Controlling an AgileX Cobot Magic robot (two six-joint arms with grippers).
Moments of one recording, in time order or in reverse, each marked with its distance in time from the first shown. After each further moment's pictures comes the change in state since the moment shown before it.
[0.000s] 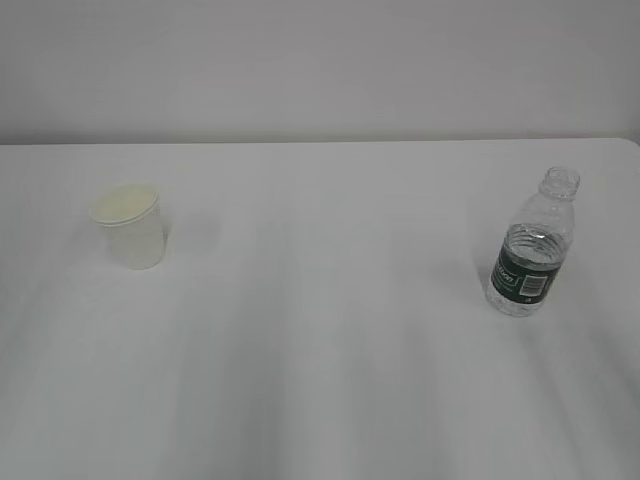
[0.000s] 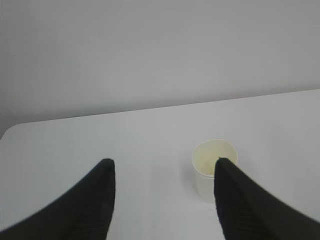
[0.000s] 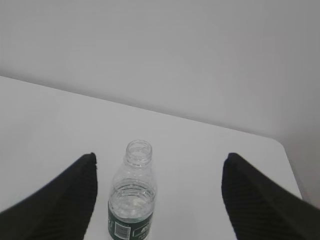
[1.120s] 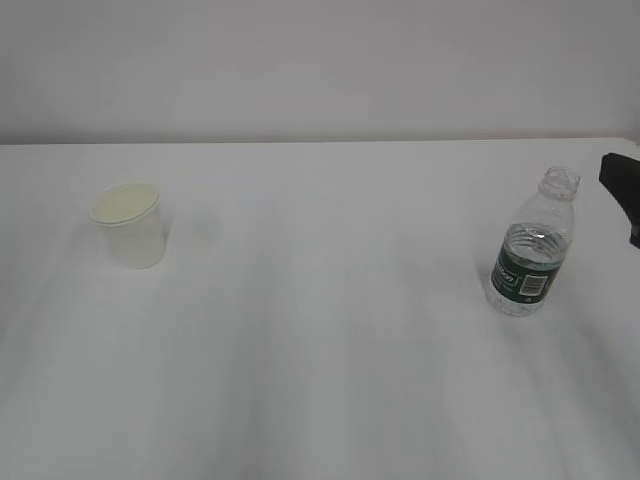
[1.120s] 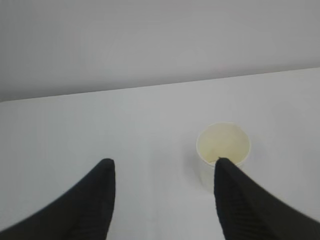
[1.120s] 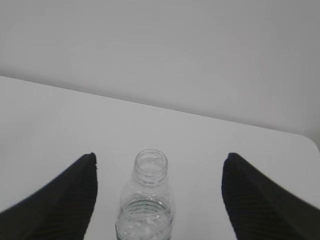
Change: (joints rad) left arm 0.000 0.265 0.000 -0.007 -0.178 0.000; right arm 0.000 0.336 0.000 0.000 -0.322 0.046
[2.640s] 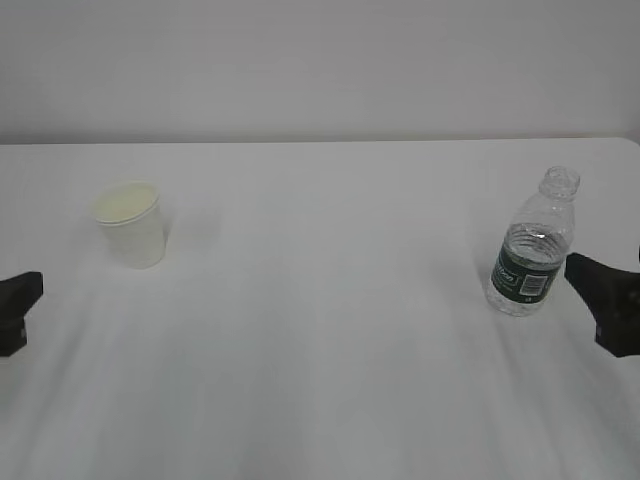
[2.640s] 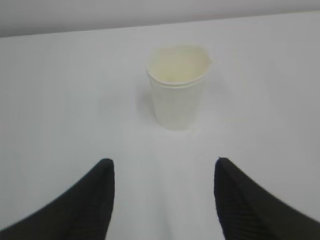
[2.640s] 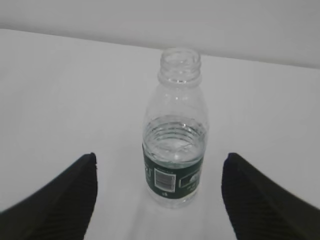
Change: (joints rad) left arm -0.139 0.315 0.283 -0.005 -0.543 -0.075; right arm 0.000 0.197 0.185 -0.043 -0.272 0.085
